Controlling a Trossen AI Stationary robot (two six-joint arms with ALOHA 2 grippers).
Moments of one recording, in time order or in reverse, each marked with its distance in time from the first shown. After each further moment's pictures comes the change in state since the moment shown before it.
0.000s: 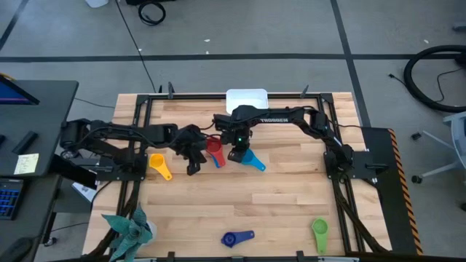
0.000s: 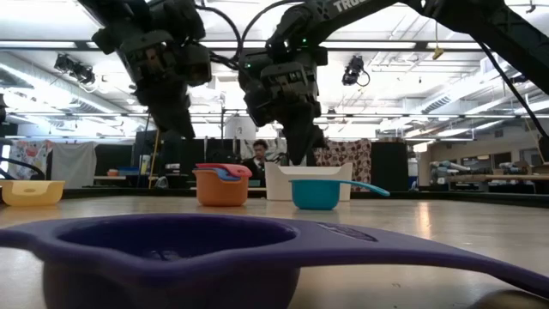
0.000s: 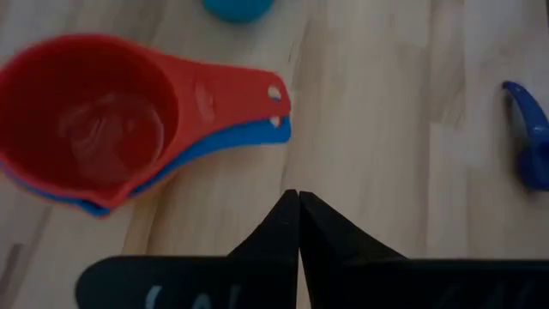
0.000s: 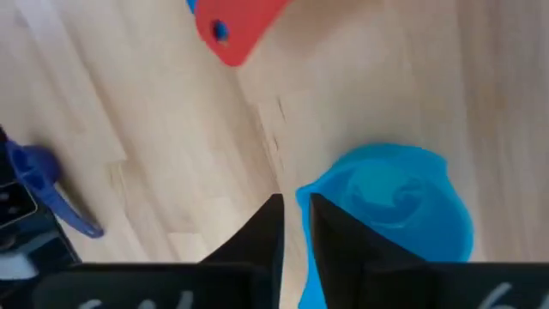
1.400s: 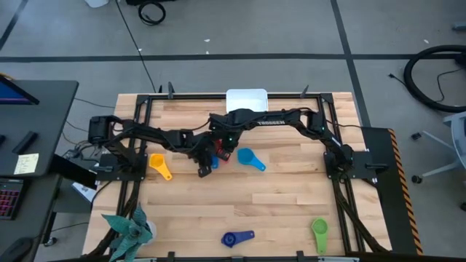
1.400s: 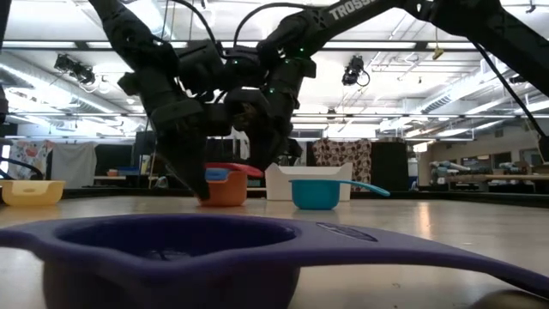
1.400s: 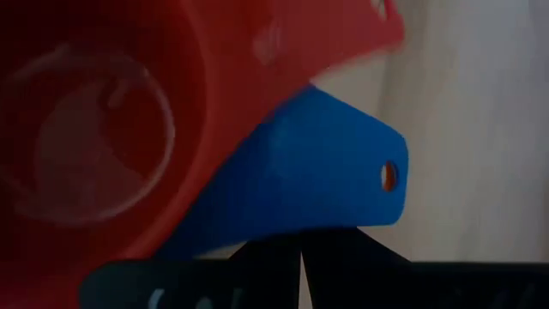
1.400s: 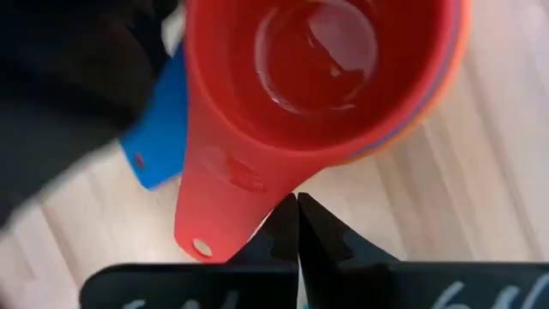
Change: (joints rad) left arm 0.004 0.336 0.001 0.211 -0.025 -0.026; right arm 0.015 0.033 -0.014 0.320 0.151 0.161
